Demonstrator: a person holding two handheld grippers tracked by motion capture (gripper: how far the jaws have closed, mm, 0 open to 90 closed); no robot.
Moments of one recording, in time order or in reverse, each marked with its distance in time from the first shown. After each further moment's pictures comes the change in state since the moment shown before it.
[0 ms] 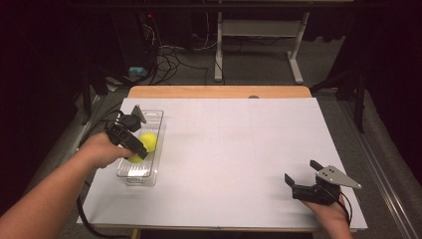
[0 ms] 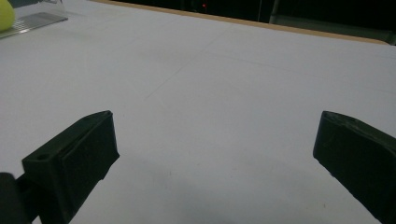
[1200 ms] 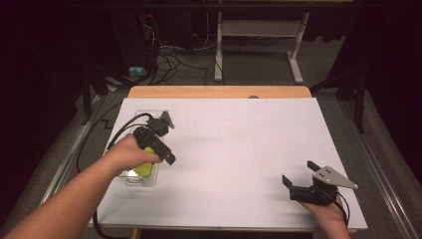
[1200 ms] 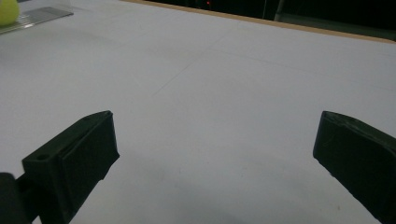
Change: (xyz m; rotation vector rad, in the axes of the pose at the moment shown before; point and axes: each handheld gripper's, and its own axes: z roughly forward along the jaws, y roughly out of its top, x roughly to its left) left arm -0.072 0.035 0.007 -0.034 -0.045 0.165; right arm 0.005 -0.001 0.003 0.009 0.014 -0.012
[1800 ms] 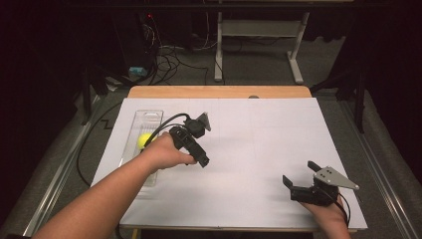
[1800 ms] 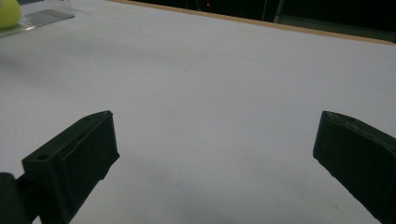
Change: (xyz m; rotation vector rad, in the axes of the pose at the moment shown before) left arm -0.059 0.051 0.010 -0.016 -0.033 0.121; right arm -0.001 0.000 -0.002 -0.006 -0.002 0.000
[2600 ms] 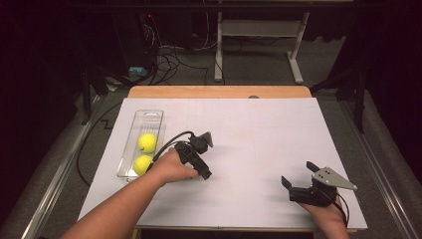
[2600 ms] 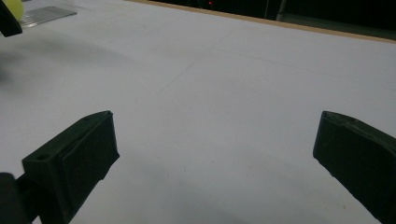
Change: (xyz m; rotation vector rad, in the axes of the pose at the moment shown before) left arm 0.005 -0.006 0.078 0.030 0.010 -0.017; right arm 0.003 -0.001 0.001 0.006 0.007 -0.004
